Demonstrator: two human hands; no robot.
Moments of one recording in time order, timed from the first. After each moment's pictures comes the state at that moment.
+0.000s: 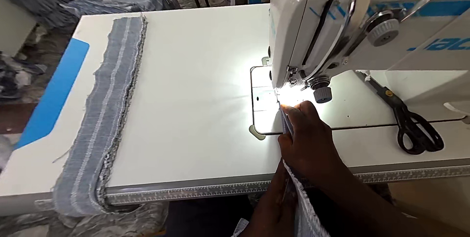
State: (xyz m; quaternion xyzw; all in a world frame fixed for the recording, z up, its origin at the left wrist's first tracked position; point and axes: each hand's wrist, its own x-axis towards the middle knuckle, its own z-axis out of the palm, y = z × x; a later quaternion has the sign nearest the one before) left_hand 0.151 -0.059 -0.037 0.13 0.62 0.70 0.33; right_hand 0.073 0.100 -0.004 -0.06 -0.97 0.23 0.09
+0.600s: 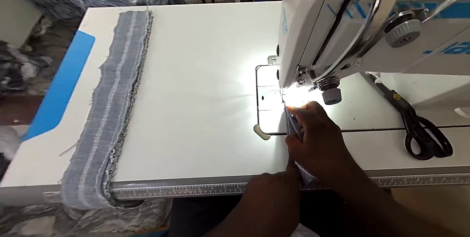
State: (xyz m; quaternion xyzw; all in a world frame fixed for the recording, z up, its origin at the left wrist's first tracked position) left_hand 0.107 -0.046 0.010 0.33 0.91 0.12 0.20; right_hand 0.070 0.110 -0.001 -0.04 -0.96 0.25 0.06
